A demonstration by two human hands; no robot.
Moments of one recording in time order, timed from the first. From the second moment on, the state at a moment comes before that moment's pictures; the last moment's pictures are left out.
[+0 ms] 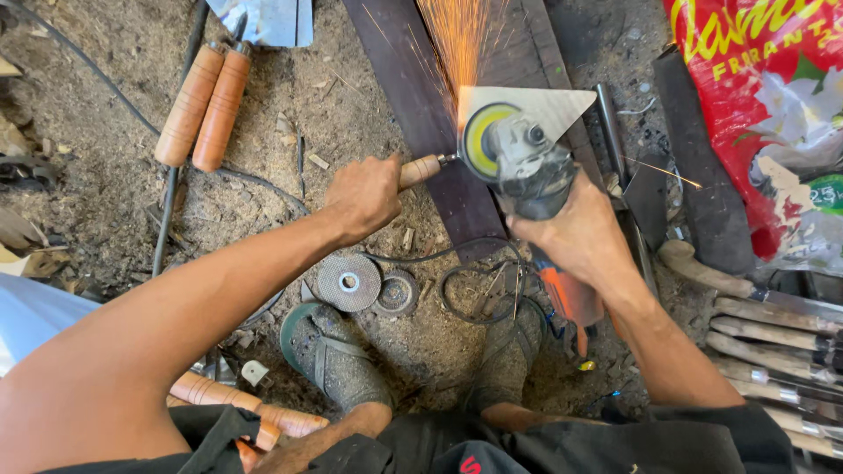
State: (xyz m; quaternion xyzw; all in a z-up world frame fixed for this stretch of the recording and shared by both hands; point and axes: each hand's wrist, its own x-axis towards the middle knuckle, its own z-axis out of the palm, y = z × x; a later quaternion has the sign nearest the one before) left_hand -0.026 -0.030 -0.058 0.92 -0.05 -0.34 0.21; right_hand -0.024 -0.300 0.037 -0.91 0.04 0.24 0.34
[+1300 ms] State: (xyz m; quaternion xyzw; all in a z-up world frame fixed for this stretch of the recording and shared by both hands) left_hand -0.025 -0.033 -0.061 0.92 -0.04 -0.33 0.22; right_hand 0.000 -0.283 0.035 -0.93 0.02 0.22 0.30
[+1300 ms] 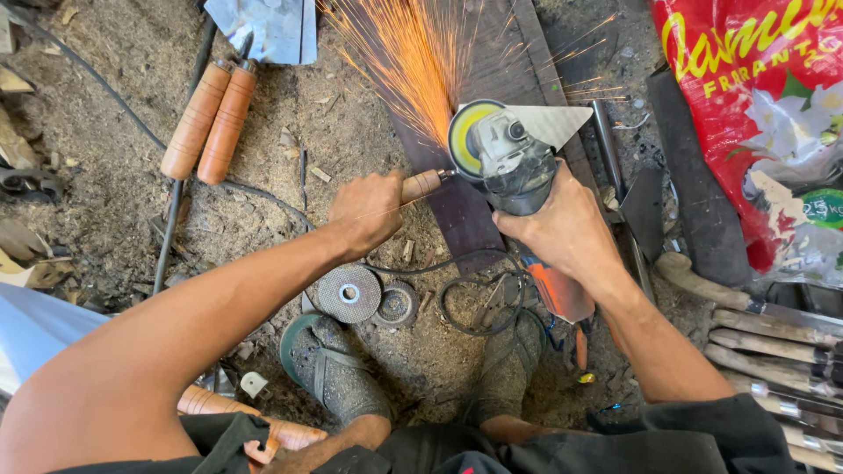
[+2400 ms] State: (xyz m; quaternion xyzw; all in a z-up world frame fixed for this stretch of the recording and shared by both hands) left_hand -0.025 -0.023 -0.097 0.91 -0.04 -0.36 0.19; right_hand 0.034 -0.392 -0.018 -0.91 0.15 0.17 0.35
